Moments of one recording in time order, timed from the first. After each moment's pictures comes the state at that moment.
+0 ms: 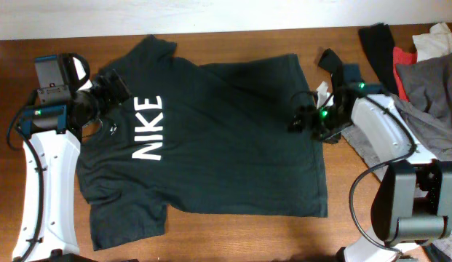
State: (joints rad) left arm 0.14 1.51 1.43 -0.80 0.15 -0.40; right arm -0.01 1.81 1.36 -1.00 -0.41 0.22
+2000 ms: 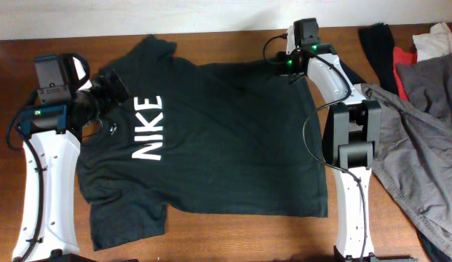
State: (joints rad) left arm 0.14 1.51 1.43 -0.80 0.15 -0.40; right arm 0.09 2.57 2.19 -0.64 -0.16 0.12
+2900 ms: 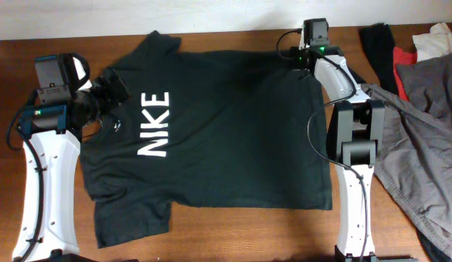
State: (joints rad) left arm 0.14 1.51 1.43 -0.80 0.15 -0.40; right arm 0.03 2.62 2.21 -0.52 0.03 0.11
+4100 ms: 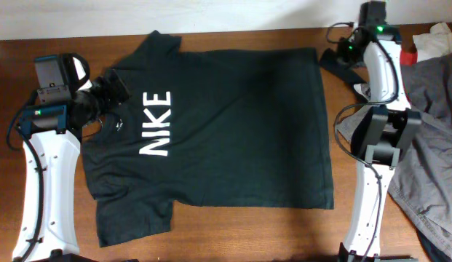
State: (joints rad) left arm 0.14 1.51 1.43 -0.80 0.15 -0.40; right arm -0.19 2.64 2.53 -1.02 -0.02 0.10
